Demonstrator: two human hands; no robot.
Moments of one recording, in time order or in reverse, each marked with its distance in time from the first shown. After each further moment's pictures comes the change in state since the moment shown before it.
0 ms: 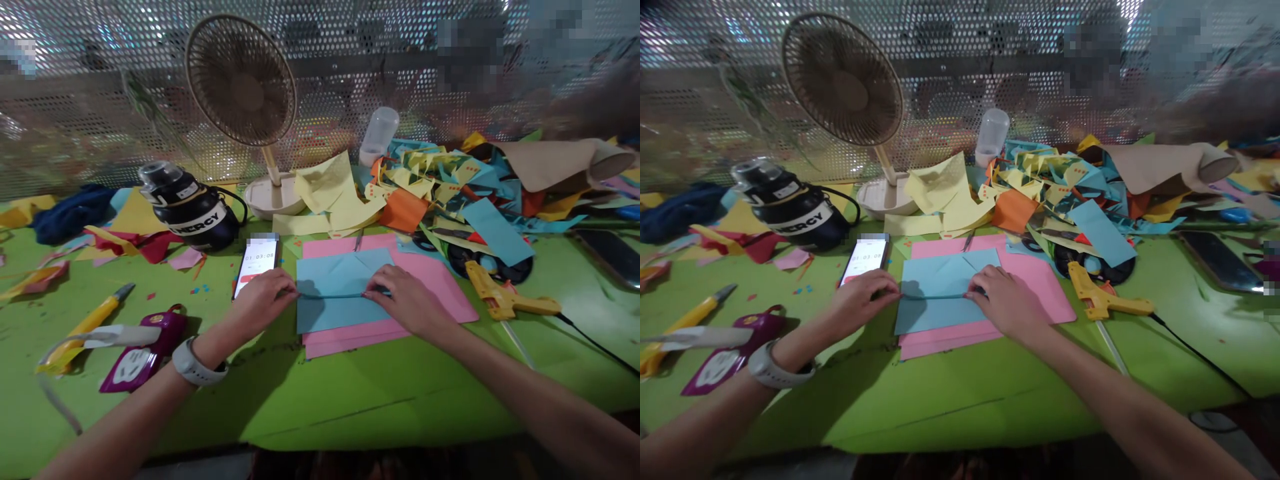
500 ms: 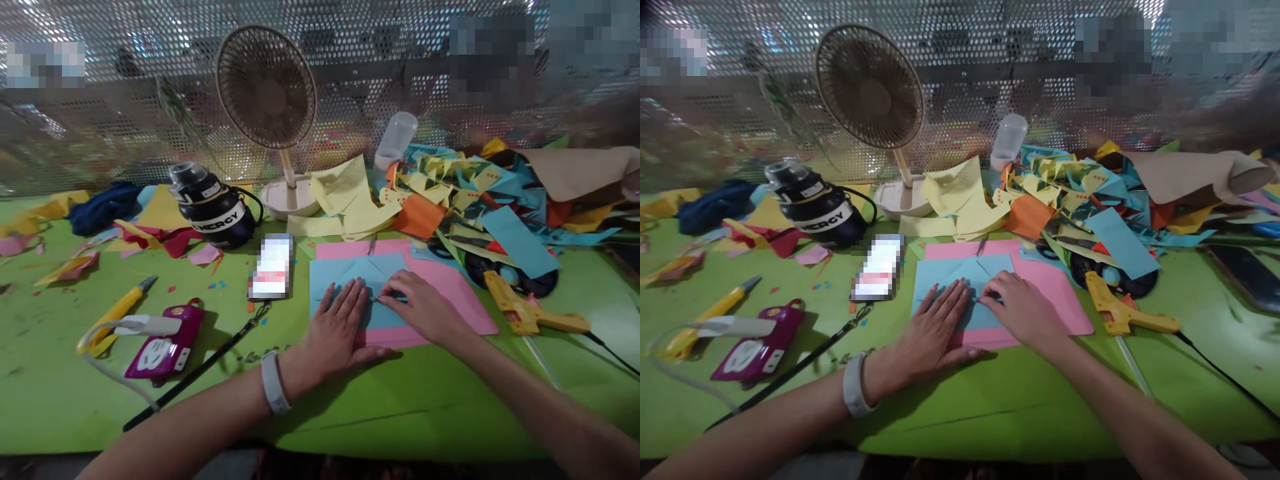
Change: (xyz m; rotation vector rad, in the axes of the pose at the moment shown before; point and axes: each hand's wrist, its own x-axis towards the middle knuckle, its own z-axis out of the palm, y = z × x) left_hand -0.005 0.072 0.072 0.207 -0.074 0.178; right_hand 0.002 0.006 0.001 0.021 0.014 -0.029
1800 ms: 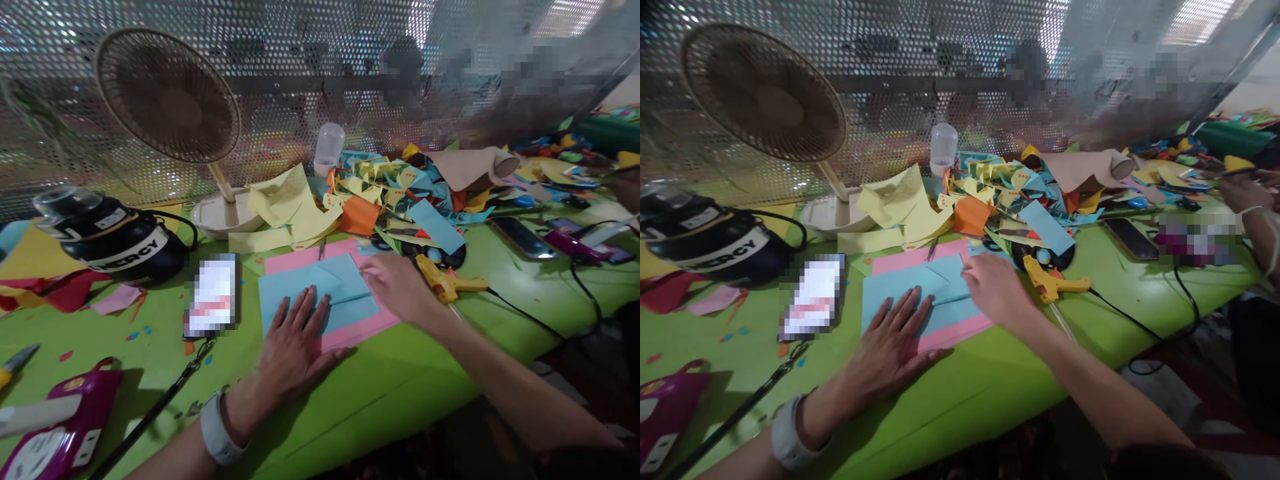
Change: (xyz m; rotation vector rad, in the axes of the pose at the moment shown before) left_hand 0.001 -0.002 -0.001 0.030 0.111 0.062; right_hand -0.016 -0.014 -0.039 -0.211 0.108 0.272
